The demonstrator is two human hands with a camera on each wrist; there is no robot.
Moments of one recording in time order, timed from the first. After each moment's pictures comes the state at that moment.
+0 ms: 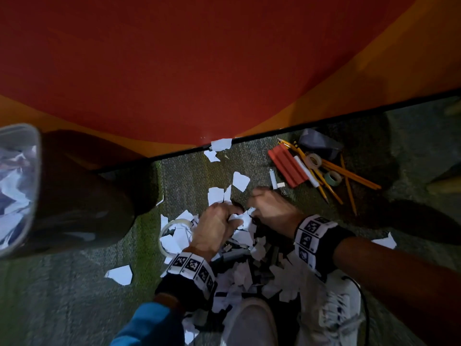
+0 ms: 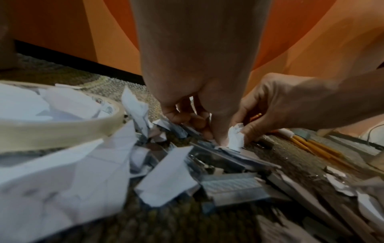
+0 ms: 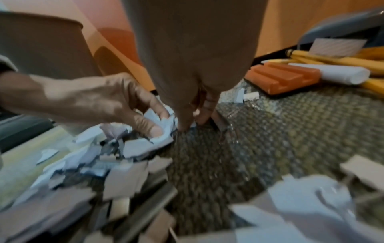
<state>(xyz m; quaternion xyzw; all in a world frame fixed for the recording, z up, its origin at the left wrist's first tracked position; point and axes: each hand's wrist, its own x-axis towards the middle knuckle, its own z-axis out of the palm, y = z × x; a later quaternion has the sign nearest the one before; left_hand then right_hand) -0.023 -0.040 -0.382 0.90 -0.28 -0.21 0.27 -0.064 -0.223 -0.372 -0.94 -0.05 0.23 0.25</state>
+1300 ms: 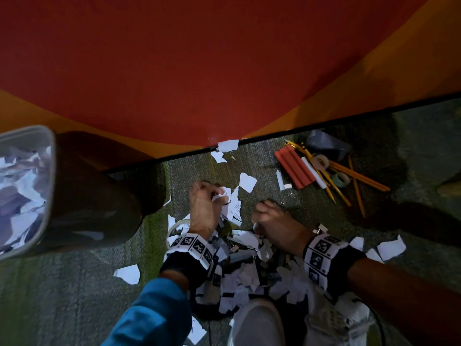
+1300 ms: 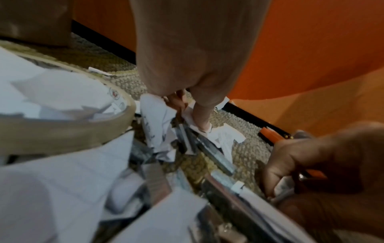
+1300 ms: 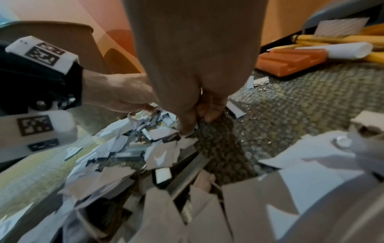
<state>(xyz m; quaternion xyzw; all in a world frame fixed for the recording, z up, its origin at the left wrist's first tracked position) 0.018 -0.025 -0.405 0.92 -0.07 -0.13 0.37 -0.094 -0.206 -0.404 -0.96 -0.10 0.10 0.24</state>
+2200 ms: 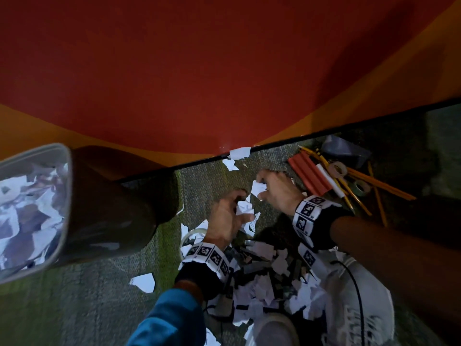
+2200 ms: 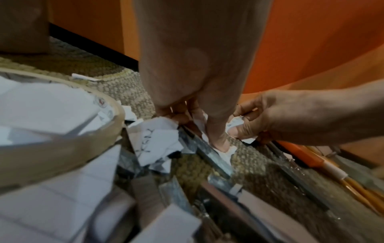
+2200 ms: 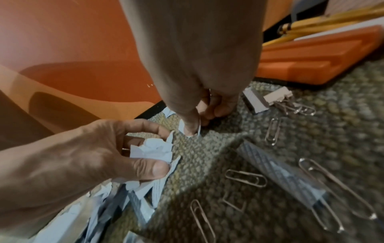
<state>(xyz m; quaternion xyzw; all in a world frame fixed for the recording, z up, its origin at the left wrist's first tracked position) 0.021 -0.034 -0.415 0.88 -0.10 -0.26 0.39 0.007 -0.222 -0.389 -0.91 0.15 0.19 0.34</state>
